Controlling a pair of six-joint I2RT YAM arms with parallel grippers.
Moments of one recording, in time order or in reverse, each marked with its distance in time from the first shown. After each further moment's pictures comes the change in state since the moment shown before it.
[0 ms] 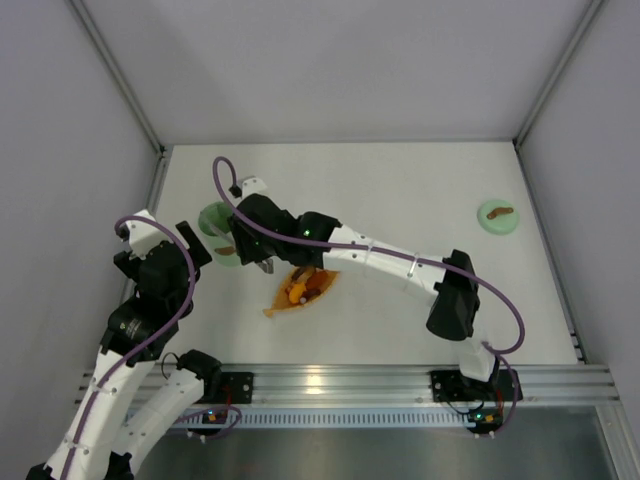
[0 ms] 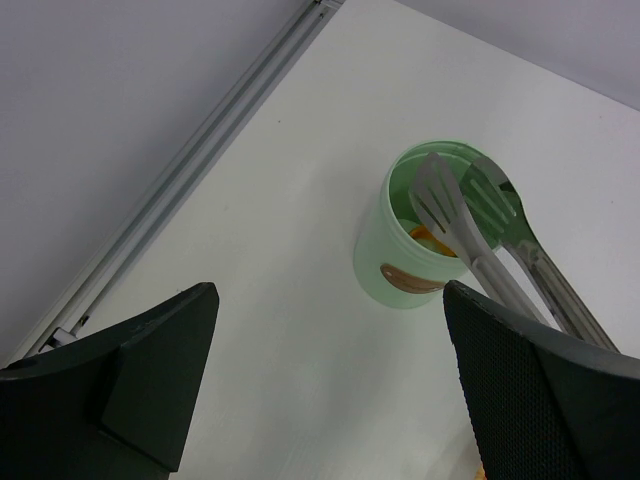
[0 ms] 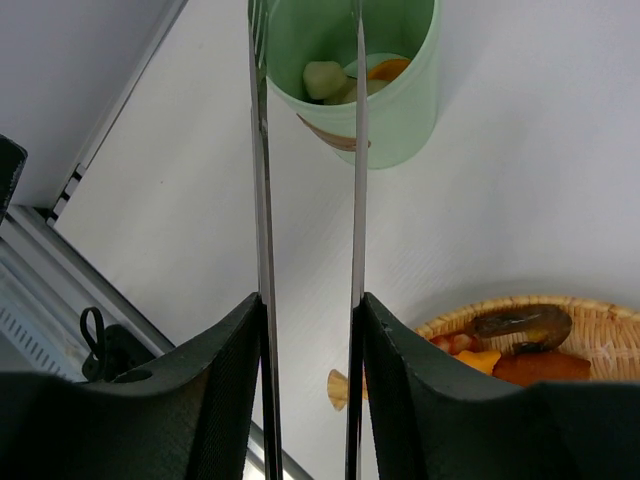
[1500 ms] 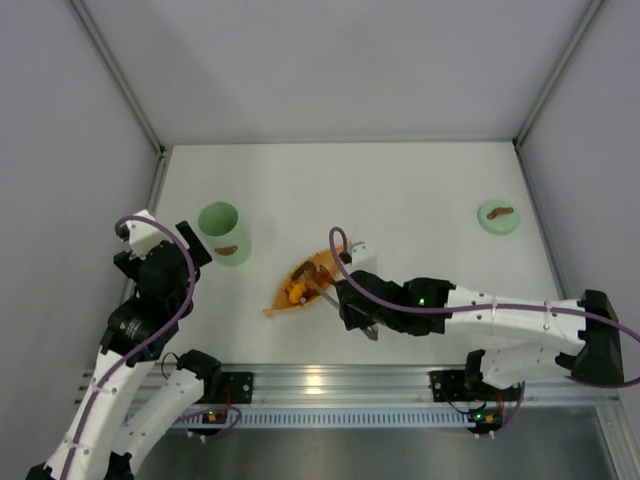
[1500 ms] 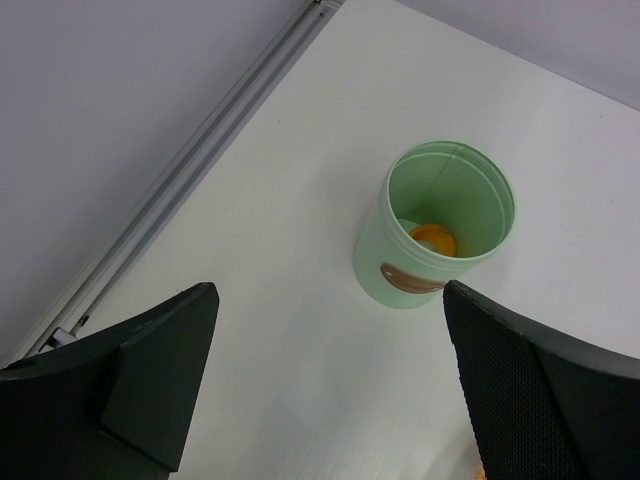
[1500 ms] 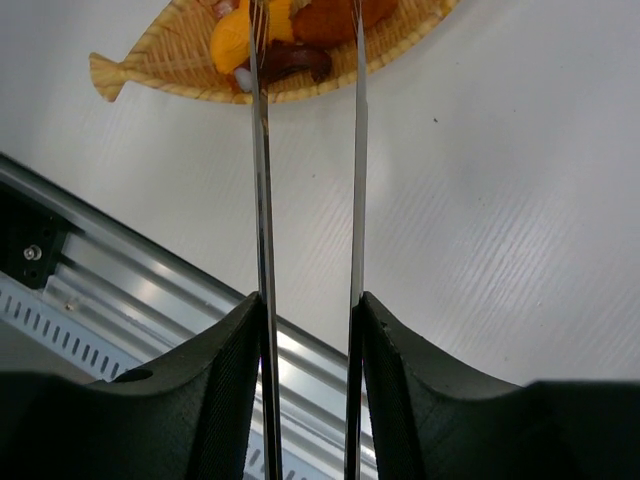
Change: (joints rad) left arm 0.000 0.000 0.000 0.000 0.000 0.000; right arm 0.095 -0.803 -1.030 -0.029 0.134 0.221
